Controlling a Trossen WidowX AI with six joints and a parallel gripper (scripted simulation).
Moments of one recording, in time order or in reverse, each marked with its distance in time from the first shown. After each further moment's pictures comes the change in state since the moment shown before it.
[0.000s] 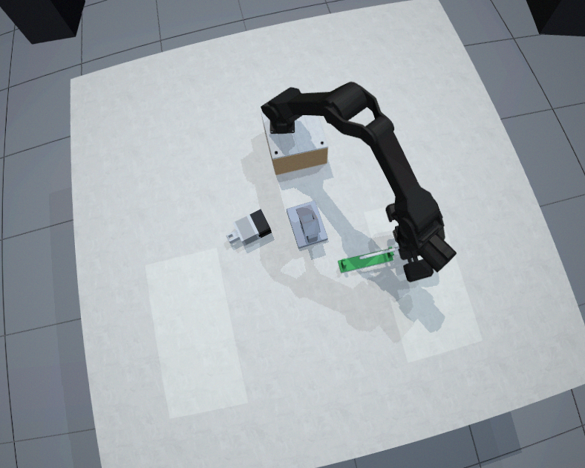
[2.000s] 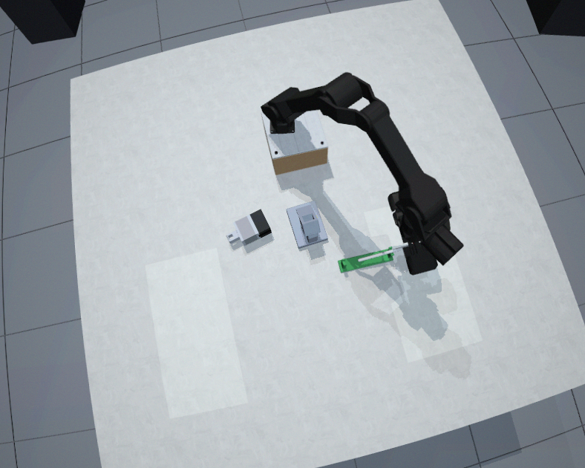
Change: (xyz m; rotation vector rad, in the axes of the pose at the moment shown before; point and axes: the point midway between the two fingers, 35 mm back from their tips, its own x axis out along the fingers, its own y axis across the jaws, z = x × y) arm -0.051 0.008 0.005 0.012 0.017 0.033
